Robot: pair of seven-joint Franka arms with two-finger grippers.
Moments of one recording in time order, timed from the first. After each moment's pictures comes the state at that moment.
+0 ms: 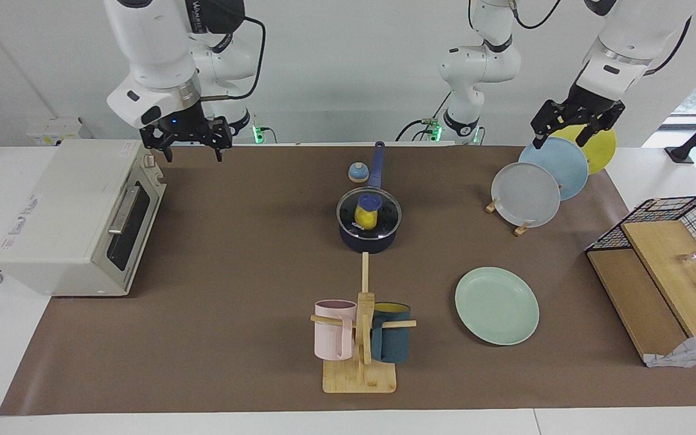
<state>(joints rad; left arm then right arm) -0.06 -0.08 -0.04 -1.58 -0.03 1.49 -0.11 0.08 0.07 0.08 -1.46 -0.10 1.40 0.10</state>
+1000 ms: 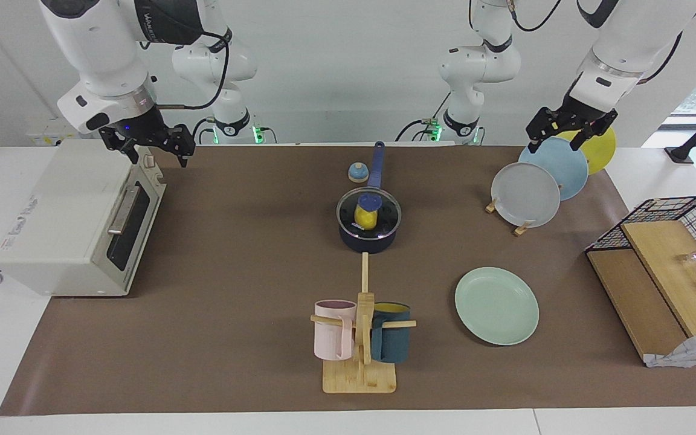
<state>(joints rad) -0.06 -0.08 -0.04 -1.62 -0.03 1.49 -0.11 -0.02 0.04 0.09 -1.53 -0.10 1.43 0.10</state>
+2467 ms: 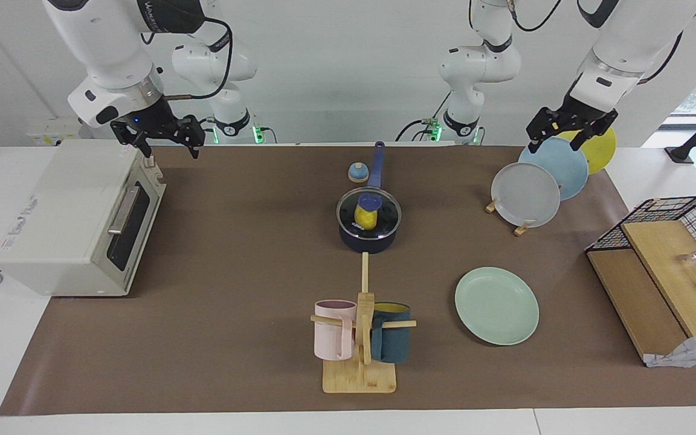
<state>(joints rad) -0.06 -0.08 -0.04 -1.62 -0.03 1.49 -0.11 -0.02 0.01 0.09 -1.54 -0.02 1.41 0.10</state>
